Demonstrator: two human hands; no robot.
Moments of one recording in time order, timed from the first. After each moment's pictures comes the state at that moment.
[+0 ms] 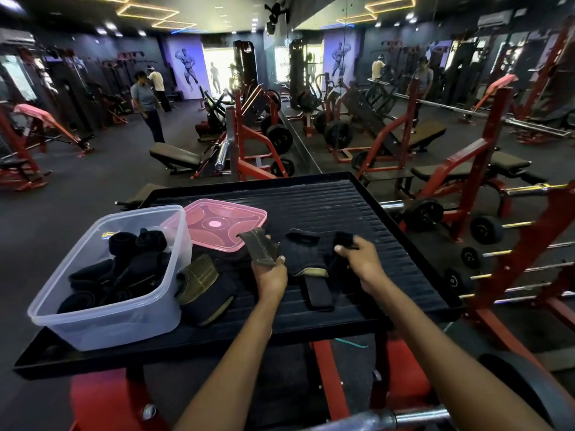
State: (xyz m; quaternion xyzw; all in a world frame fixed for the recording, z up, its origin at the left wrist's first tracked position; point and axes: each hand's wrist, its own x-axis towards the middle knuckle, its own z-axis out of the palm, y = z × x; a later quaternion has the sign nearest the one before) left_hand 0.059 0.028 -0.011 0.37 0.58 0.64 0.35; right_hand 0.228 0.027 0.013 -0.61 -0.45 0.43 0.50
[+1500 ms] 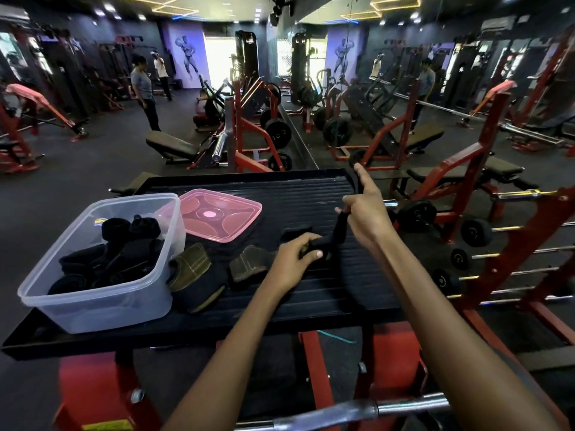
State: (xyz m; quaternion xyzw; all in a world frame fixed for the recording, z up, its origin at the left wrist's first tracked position) left_hand 0.077 0.006 0.015 0.74 0.43 0.42 0.29; right_hand 0.219 0.005 0.125 -0.45 -0.43 0.48 0.61
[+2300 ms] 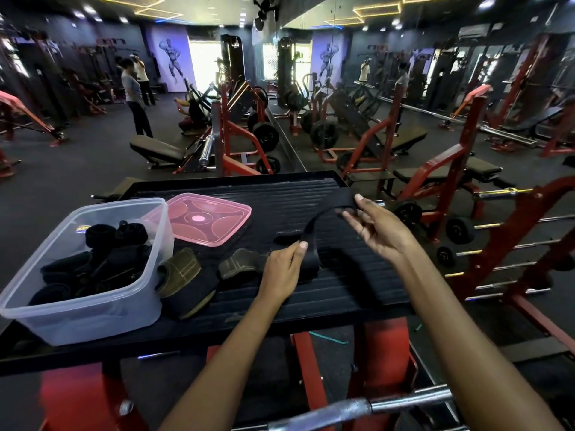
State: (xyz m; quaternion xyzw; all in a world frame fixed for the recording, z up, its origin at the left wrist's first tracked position) left_hand 0.083 -0.003 0.002 0.72 0.47 0.47 0.22; right_hand 0.268 -0.005 0.107 -0.36 -0.30 0.62 0.62
